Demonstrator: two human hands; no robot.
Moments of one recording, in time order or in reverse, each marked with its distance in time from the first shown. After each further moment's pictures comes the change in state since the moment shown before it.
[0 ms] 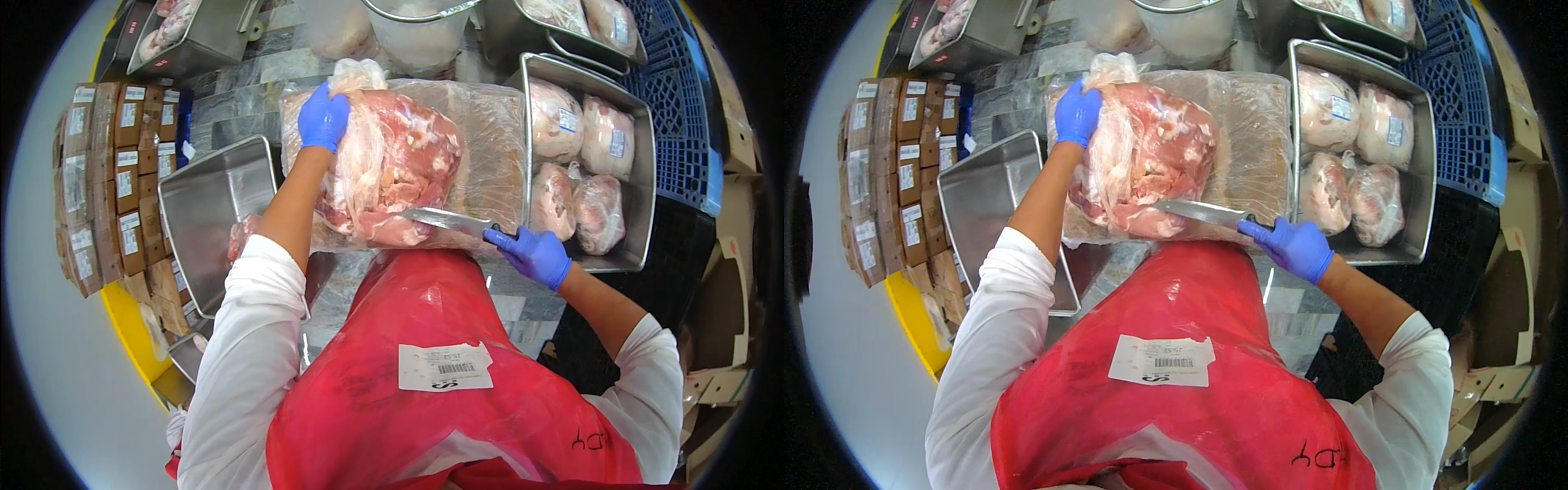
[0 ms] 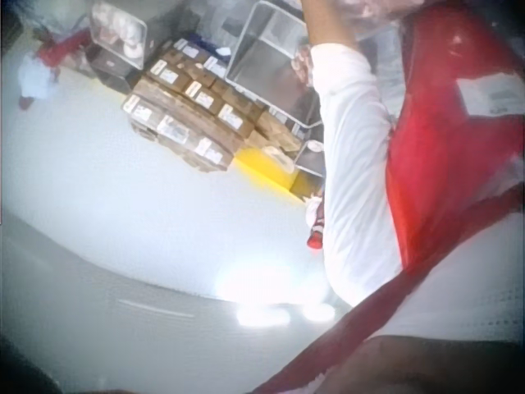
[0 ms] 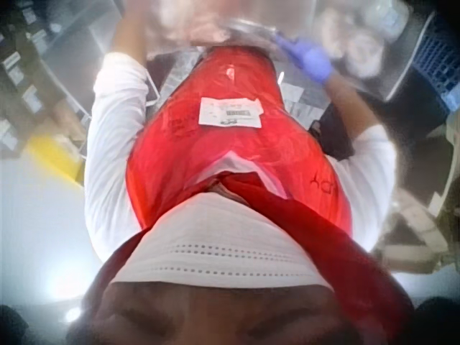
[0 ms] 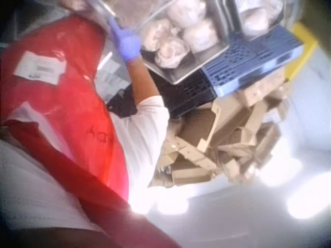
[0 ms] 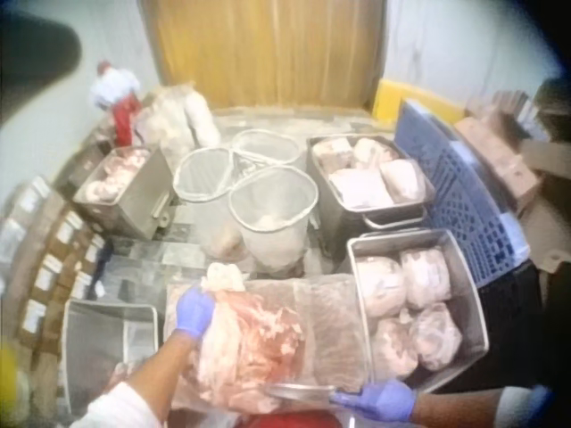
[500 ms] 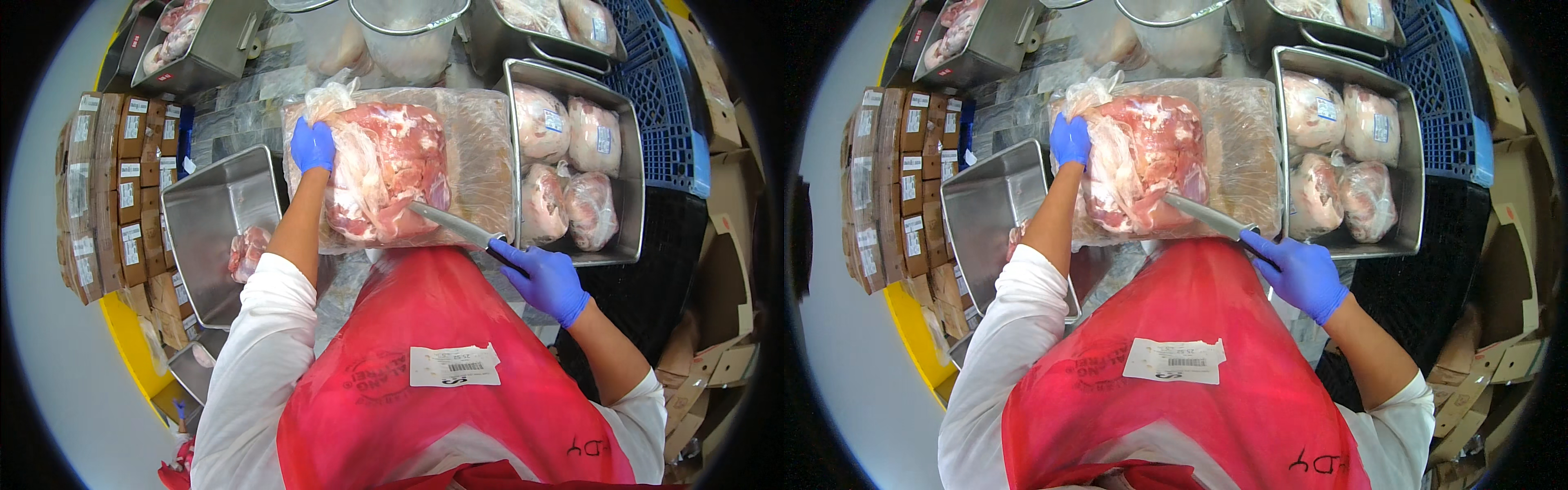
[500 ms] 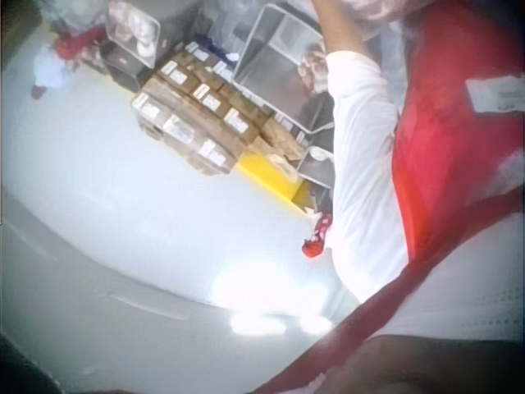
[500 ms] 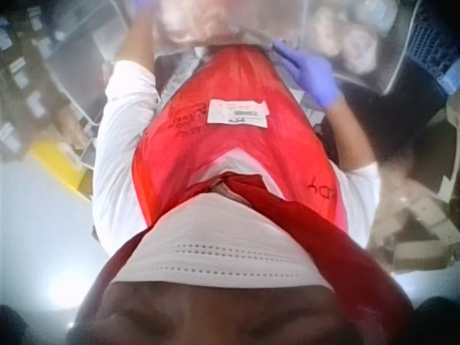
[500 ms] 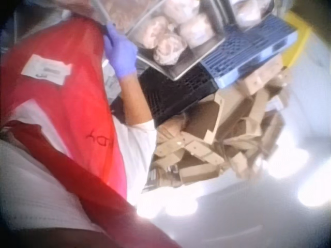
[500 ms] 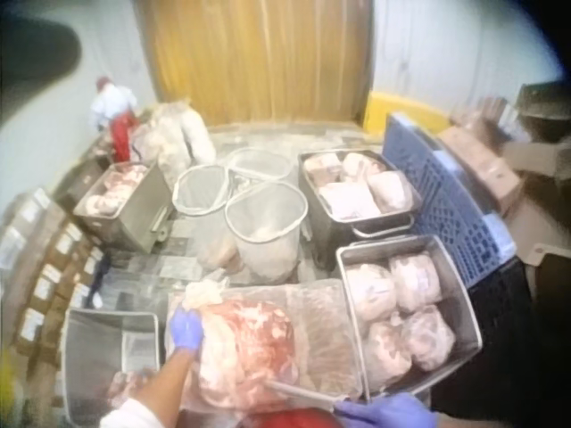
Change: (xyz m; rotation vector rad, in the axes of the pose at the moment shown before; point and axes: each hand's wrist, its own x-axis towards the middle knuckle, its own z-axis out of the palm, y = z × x) left_hand -0.032 -0.039 0.004 -0.072 0.182 -0.124; right_hand -0.027 -0.083 -0.091 0.207 -0.059 0.350
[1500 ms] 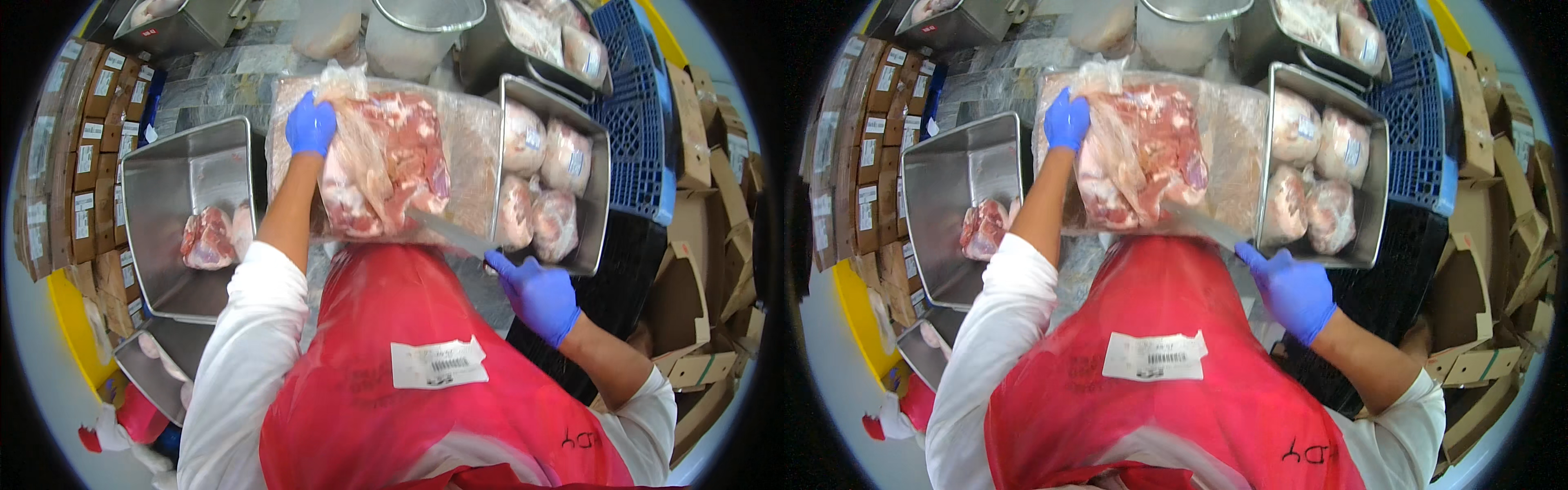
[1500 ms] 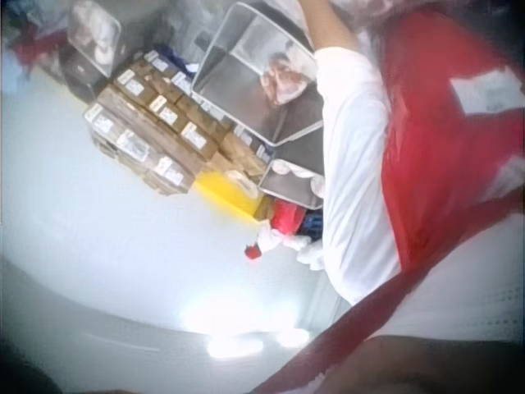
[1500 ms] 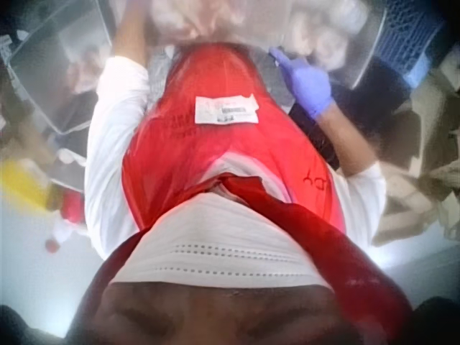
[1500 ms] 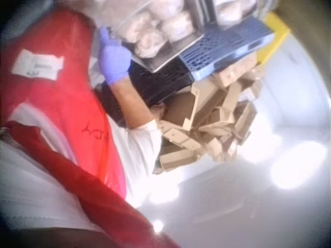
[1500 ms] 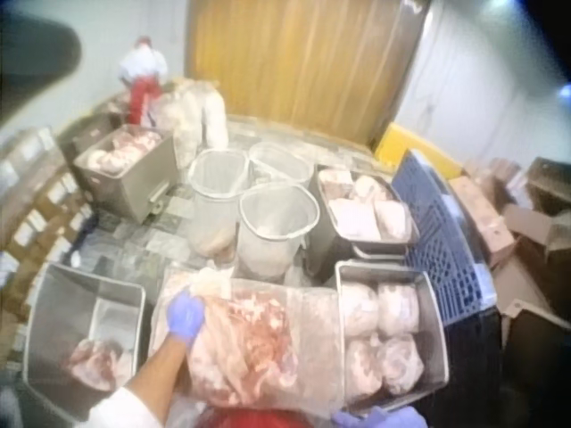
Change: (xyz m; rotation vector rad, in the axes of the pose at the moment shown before) left_hand 0.002 0.002 0.000 -0.022 -0.048 0.004; right_hand -0.006 -0.042 -0.023 -0.470 -0.042 -0.105
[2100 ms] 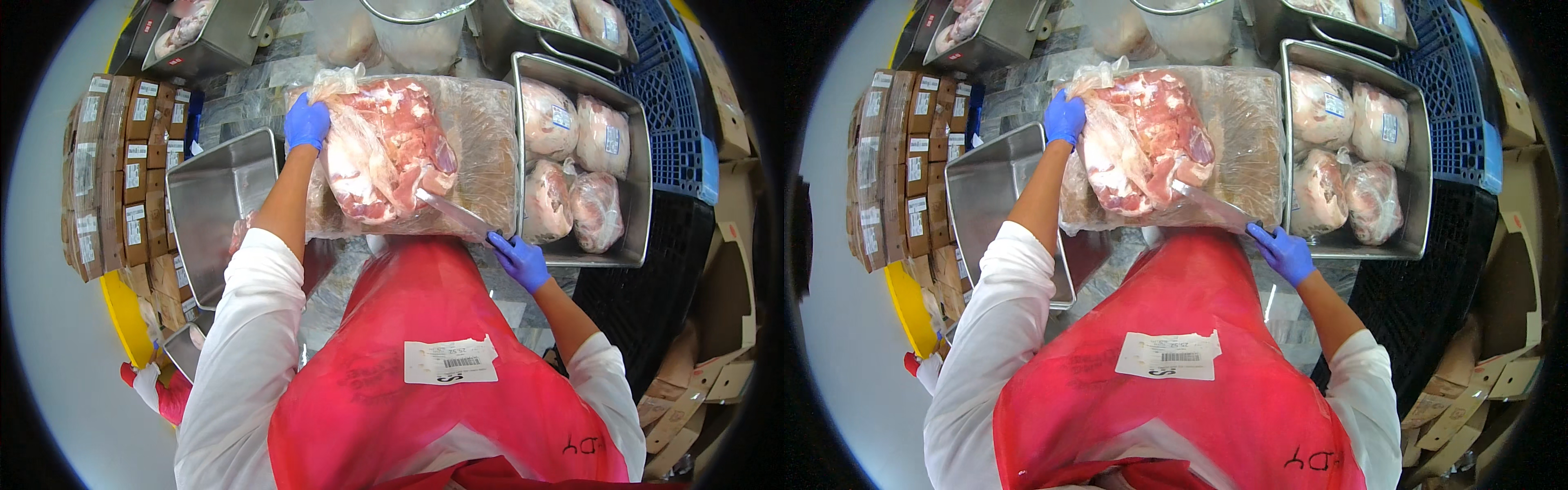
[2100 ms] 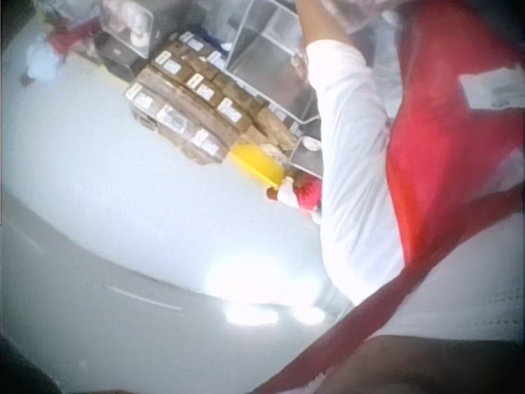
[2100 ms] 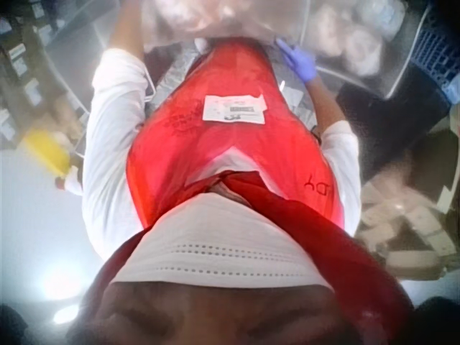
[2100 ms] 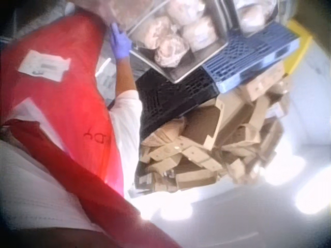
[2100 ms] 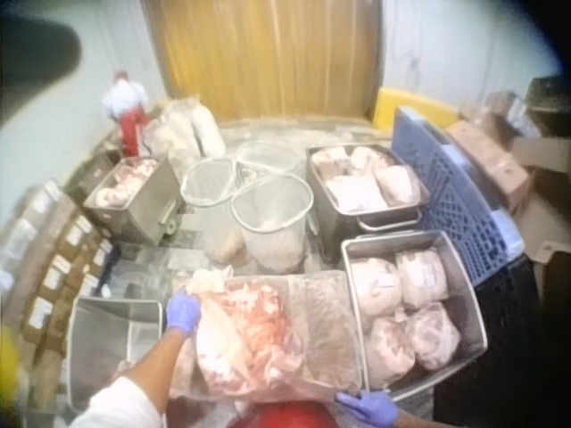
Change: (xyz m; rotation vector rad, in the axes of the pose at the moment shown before) left_hand 0.002 0.020 -0.026 0.136 -0.064 -0.037; right_hand 0.010 0.051 0.259 0.404 0.380 0.001
